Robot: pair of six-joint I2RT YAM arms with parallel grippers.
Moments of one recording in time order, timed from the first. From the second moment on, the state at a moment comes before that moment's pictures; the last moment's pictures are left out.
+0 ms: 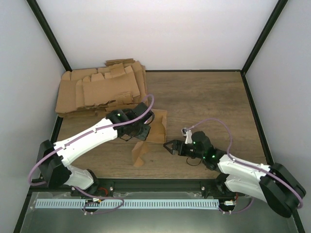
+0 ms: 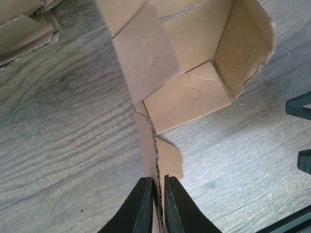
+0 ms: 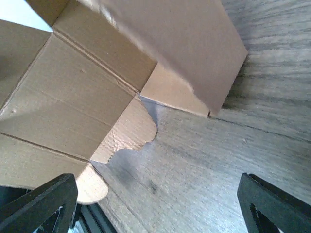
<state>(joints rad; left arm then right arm) -0.89 1.43 1.26 -1.00 -0.15 -0.39 0.74 1.04 0.24 0.29 -0.33 0.88</state>
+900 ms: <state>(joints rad) -0.85 1.25 1.12 -0.84 0.02 -0.43 0.47 1.19 0.47 0.15 -0.52 0.70</state>
